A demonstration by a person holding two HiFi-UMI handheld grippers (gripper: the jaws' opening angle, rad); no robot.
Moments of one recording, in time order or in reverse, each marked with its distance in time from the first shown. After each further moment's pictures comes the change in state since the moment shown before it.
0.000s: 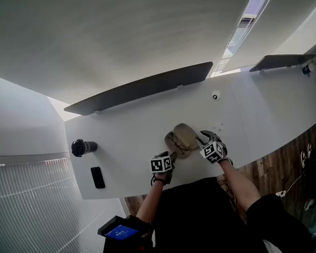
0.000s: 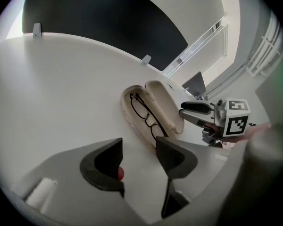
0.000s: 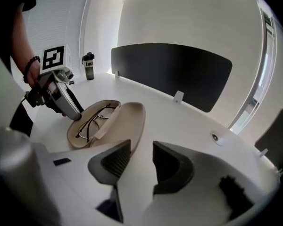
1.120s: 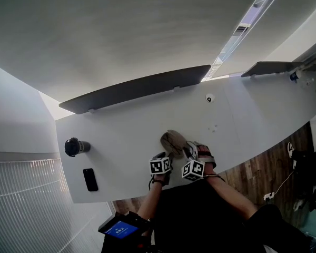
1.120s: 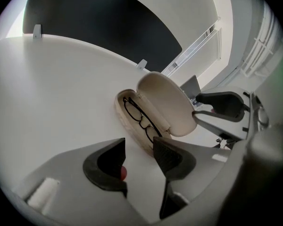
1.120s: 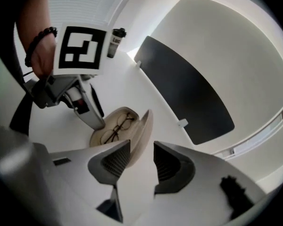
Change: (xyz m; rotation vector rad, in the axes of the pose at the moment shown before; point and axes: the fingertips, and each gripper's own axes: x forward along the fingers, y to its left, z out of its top) left arm -0.003 -0.003 -0.003 0.016 -0.053 -0.037; right arm -0.028 0.079 0.061 -0.437 0.202 -0.191
